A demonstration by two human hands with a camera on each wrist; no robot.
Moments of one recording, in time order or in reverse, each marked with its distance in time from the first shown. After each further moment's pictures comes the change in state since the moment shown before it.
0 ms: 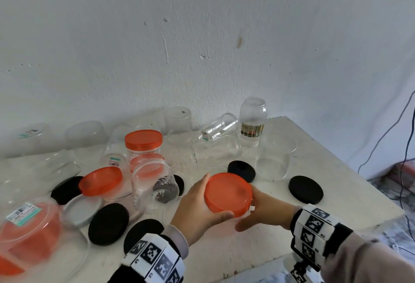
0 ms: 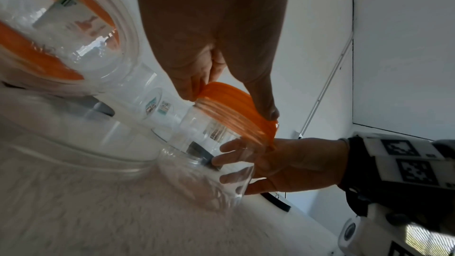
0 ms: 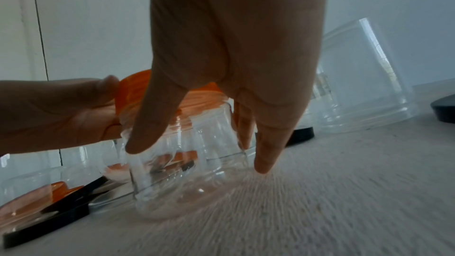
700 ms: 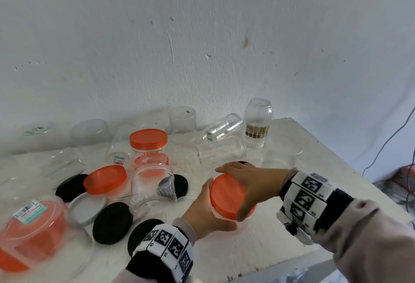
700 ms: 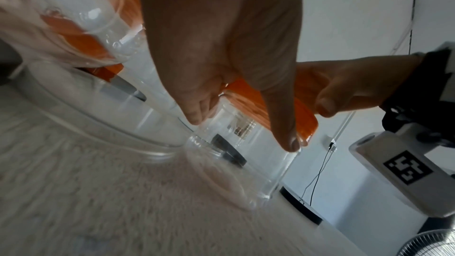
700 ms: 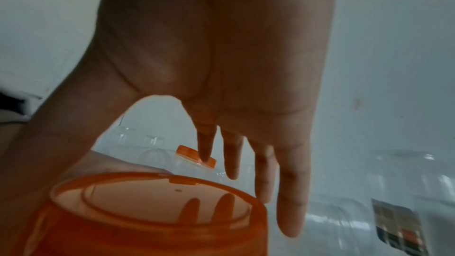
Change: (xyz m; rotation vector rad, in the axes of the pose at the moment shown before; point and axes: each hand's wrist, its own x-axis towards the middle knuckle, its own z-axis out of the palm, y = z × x) left_hand 0.019 -0.014 0.013 -0.269 -0.213 -0.156; right_hand 0.005 -0.085 -0.024 -0.797 -0.157 -0.105
